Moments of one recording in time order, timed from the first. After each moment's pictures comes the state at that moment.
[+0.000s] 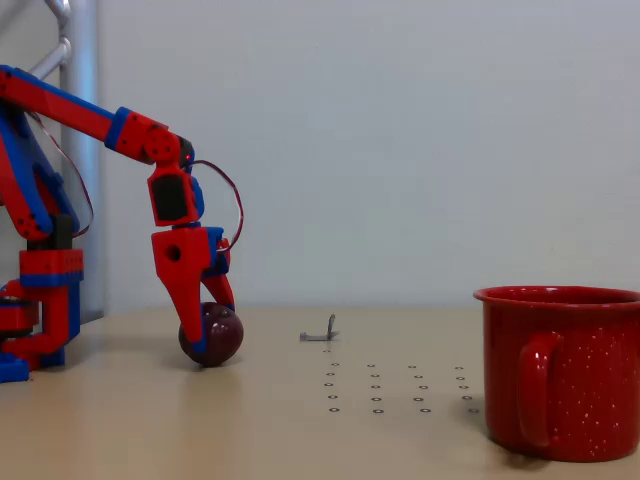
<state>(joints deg) 0.1 105.5 127.5 57.7 -82.8</state>
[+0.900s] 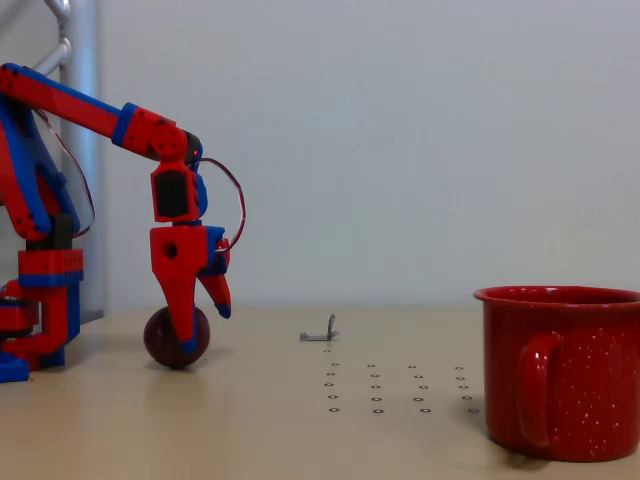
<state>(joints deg) 1.9 103.4 124.2 63.8 -82.8</state>
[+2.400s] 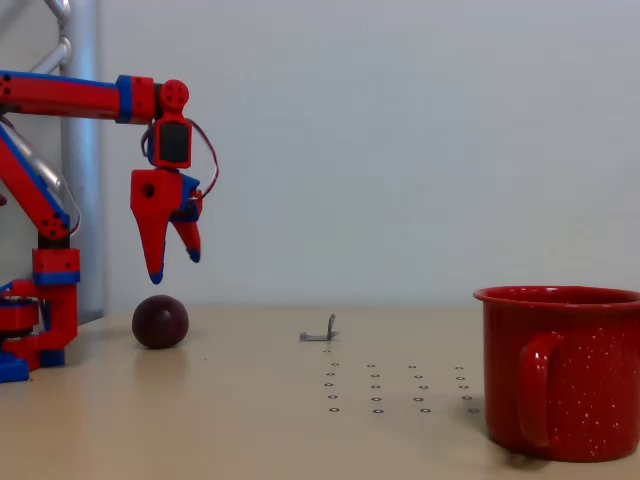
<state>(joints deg) -29.6 114.6 112.9 93.9 -54.0</state>
